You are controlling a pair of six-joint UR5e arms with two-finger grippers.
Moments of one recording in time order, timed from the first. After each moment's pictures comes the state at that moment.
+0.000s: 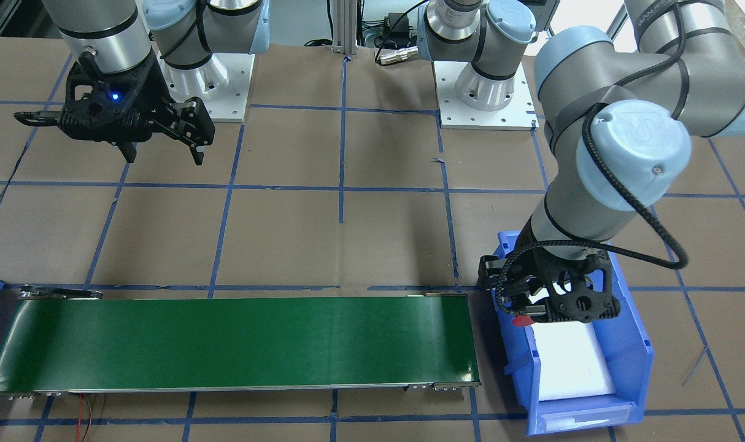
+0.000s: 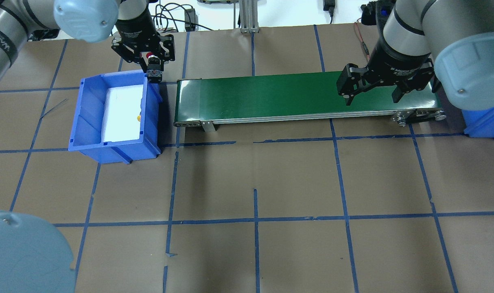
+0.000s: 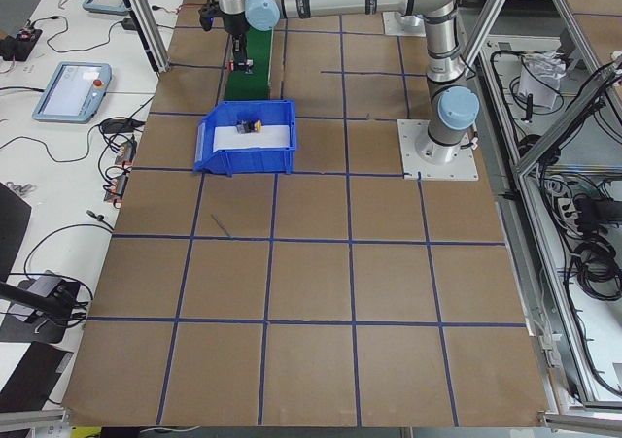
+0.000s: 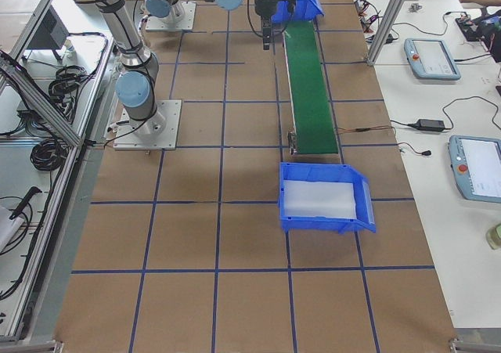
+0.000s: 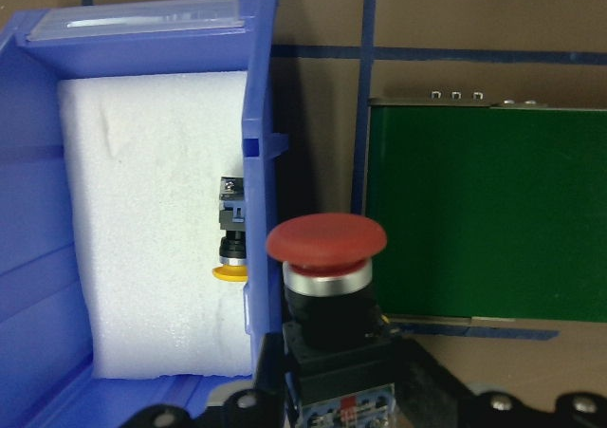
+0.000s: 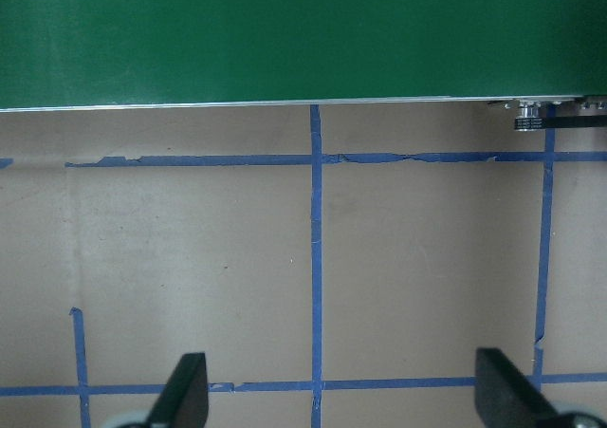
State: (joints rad) left arm -1.61 -2.00 -1.28 -1.43 1.62 -0.10; right arm 1.58 -1.62 1.67 -1.68 -1.59 0.01
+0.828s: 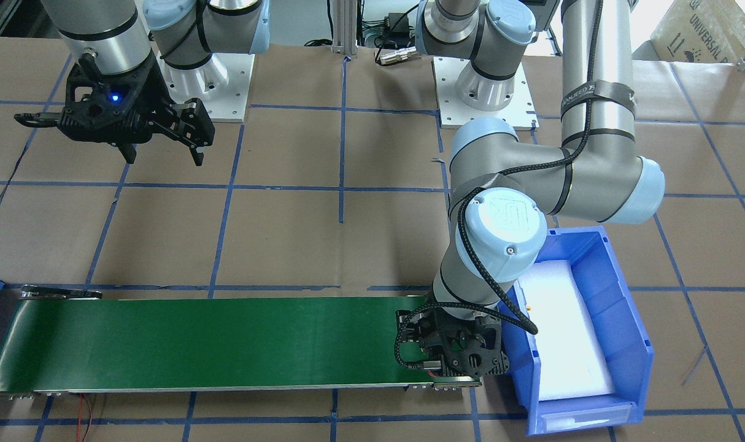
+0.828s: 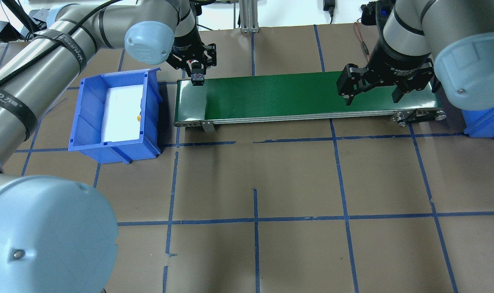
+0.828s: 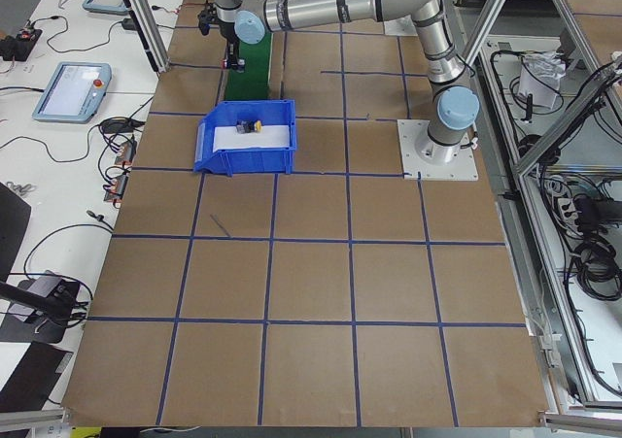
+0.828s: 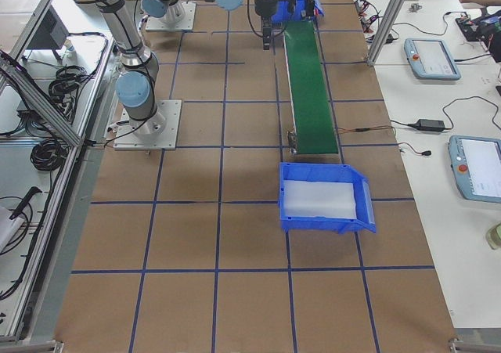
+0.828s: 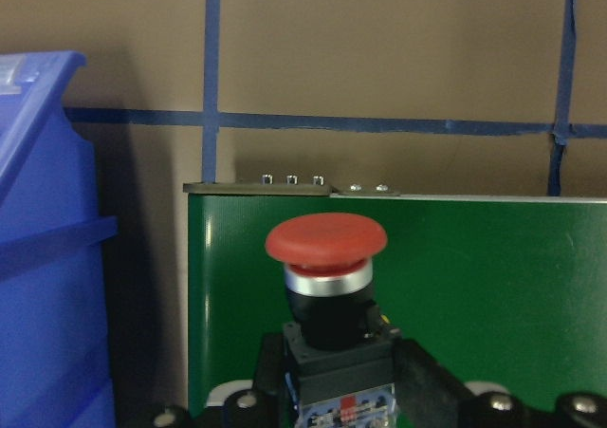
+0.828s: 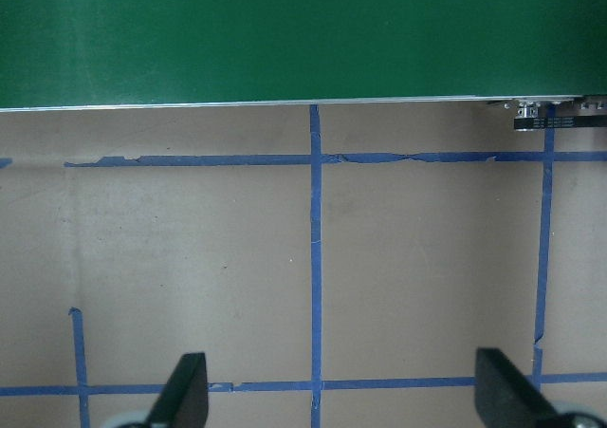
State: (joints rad) left arm -1.70 -2.14 -1.28 -1.21 1.55 -0.17; right arm 1.58 -1.62 1.67 -1.68 -1.60 0.01
